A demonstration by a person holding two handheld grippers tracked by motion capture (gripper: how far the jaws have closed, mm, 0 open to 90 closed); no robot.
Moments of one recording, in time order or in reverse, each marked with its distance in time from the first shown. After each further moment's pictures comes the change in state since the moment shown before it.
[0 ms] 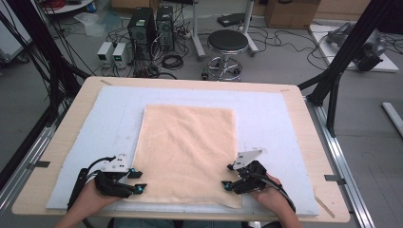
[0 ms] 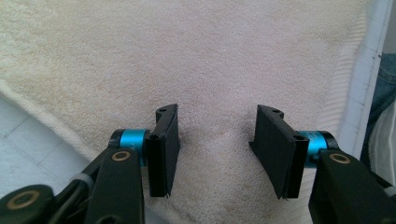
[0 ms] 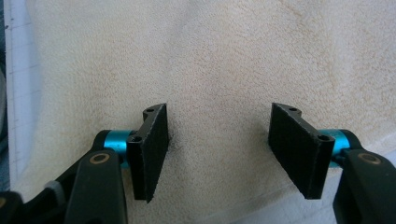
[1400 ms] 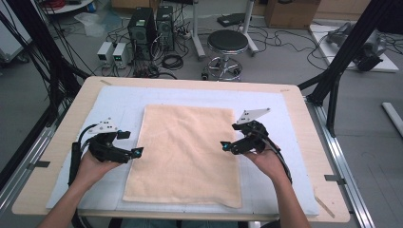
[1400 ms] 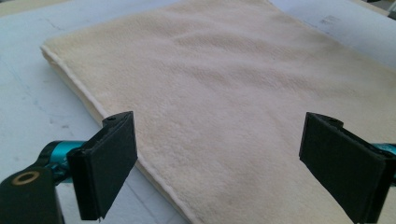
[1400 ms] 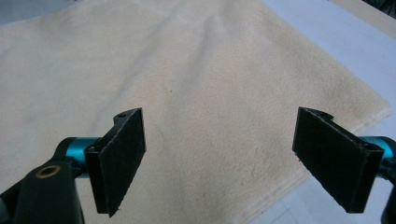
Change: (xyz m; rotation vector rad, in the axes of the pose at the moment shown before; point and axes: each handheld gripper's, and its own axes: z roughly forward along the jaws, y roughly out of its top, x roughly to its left) left arm 0.060 0.055 -0.027 -0.224 0.164 -0.150; right arm -0.072 0.068 -0.029 -0.132 -0.114 0.138
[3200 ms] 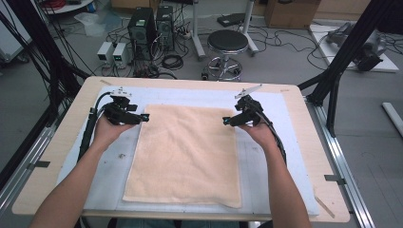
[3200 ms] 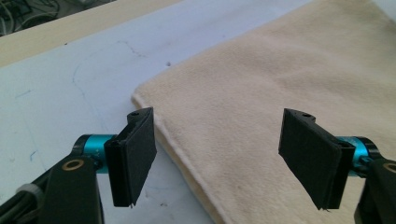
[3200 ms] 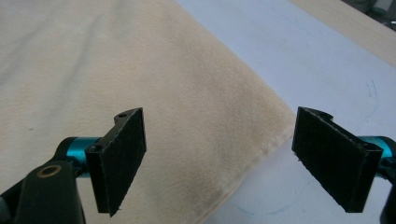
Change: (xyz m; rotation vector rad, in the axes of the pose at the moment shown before) left arm 0.076 0.054 0.064 0.102 0.161 -0.034; right arm -0.088 0.021 0.048 0.084 -0.096 0.092
